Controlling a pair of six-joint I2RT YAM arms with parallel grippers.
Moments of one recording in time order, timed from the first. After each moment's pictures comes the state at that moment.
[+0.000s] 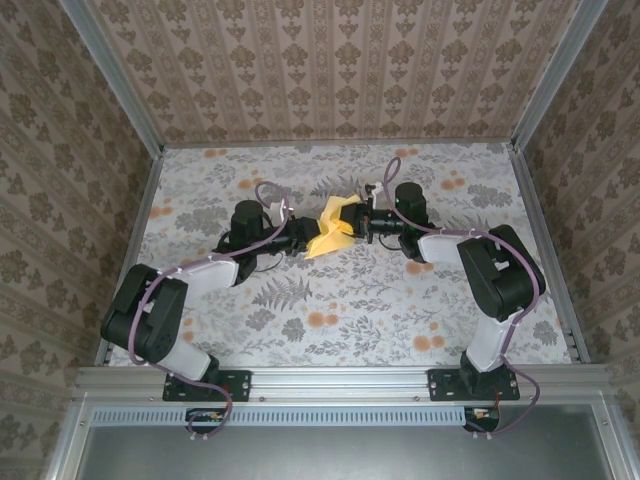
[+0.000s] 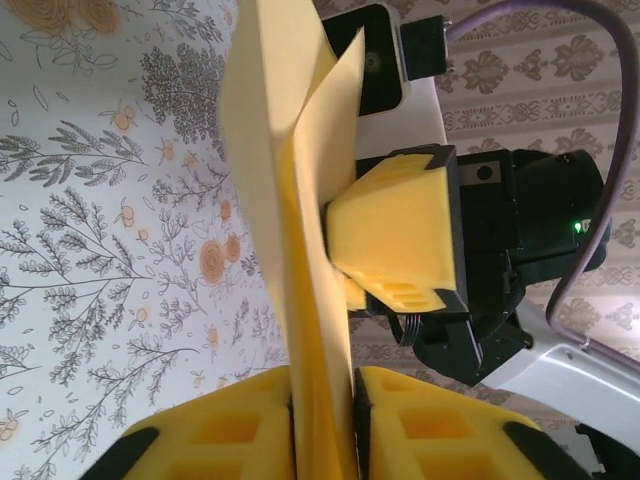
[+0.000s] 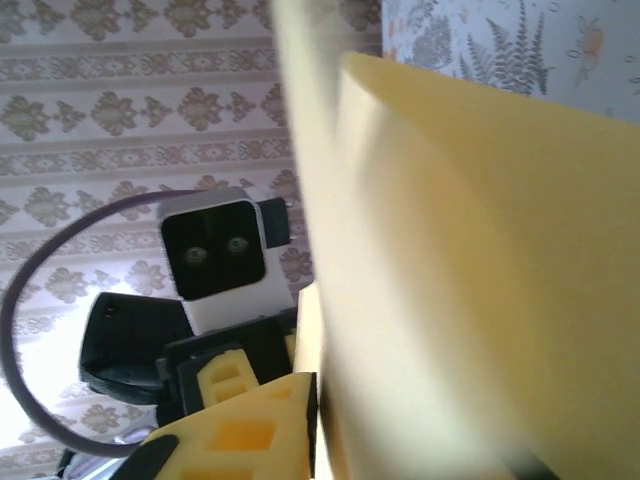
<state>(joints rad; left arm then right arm) -0.49 1.51 0.68 0.55 0.83 -1.18 0.36 1.82 0.89 0.71 -0.95 1.38</state>
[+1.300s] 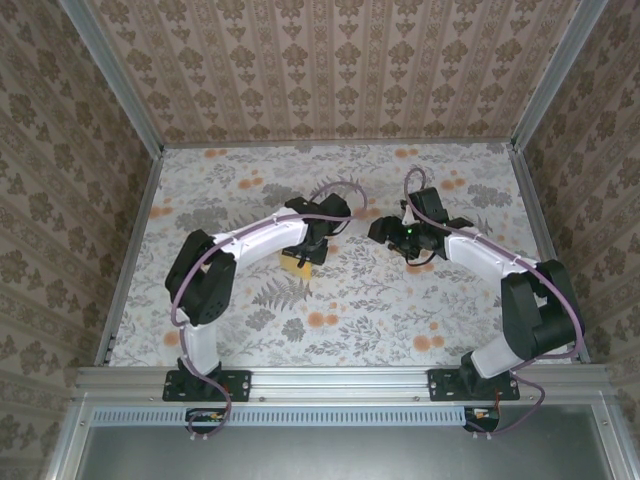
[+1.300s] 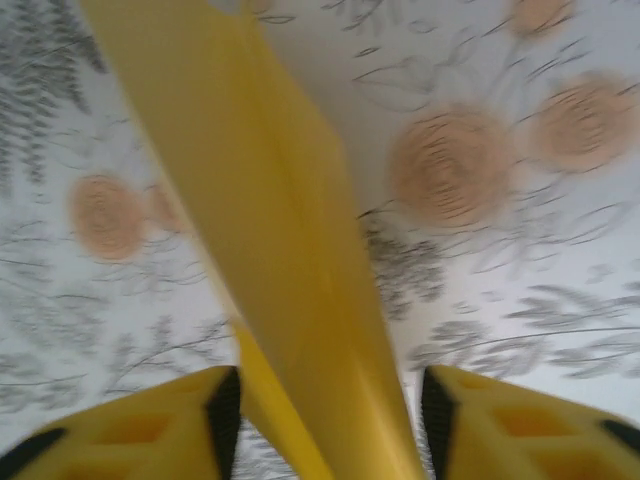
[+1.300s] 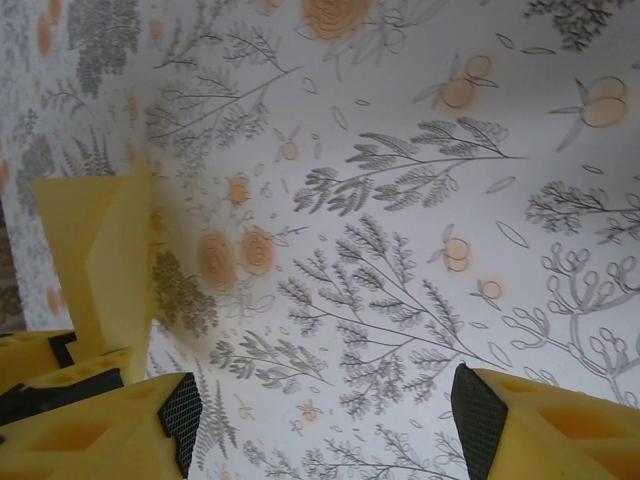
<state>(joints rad) -0.82 1.90 1.47 -0.99 -0.28 -0.51 0.29 1.52 0.91 -0.32 -0.37 0.73</state>
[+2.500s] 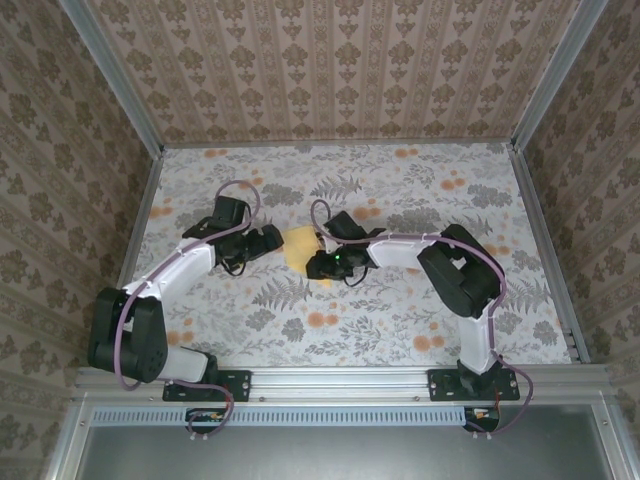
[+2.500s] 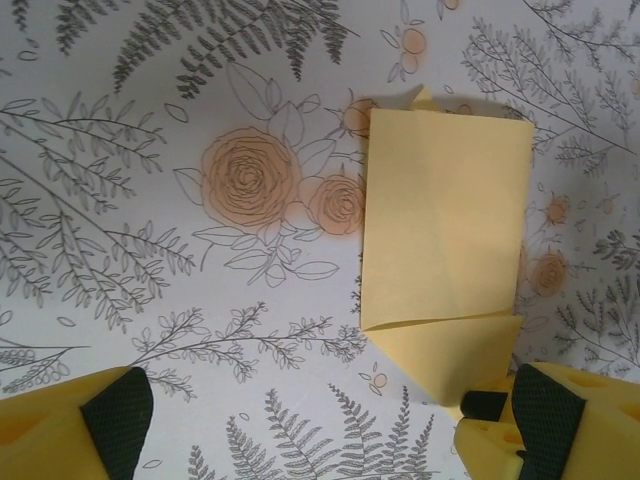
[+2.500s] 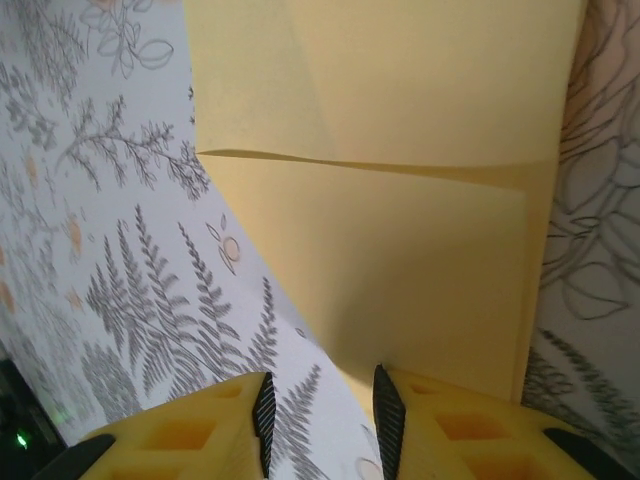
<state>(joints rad) -0.33 1.39 0.87 -0.52 0.20 -0.66 0.67 1.97 1.16 -0.21 -0.46 0.60</state>
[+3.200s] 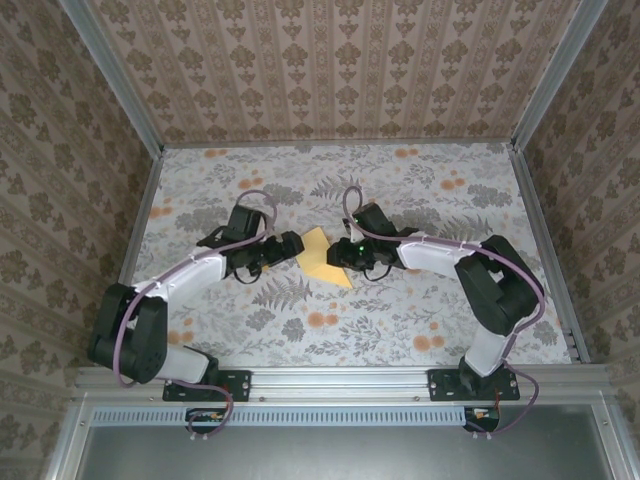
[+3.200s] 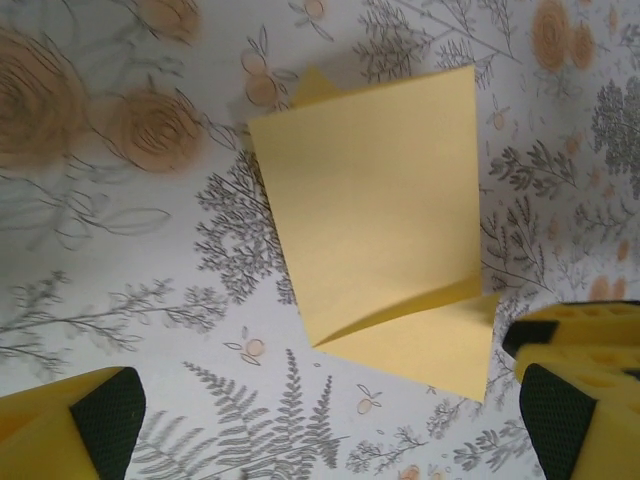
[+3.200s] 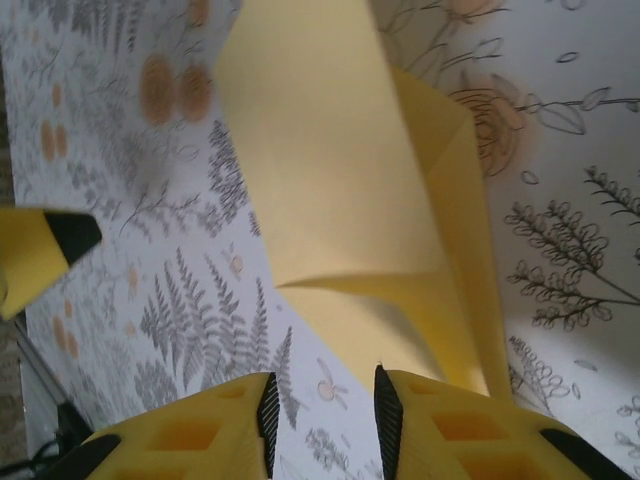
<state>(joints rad) -0.46 1.40 0.78 -0.31 0.32 -0.74 0.58 1.77 0.99 -0.12 -0.41 0.74</state>
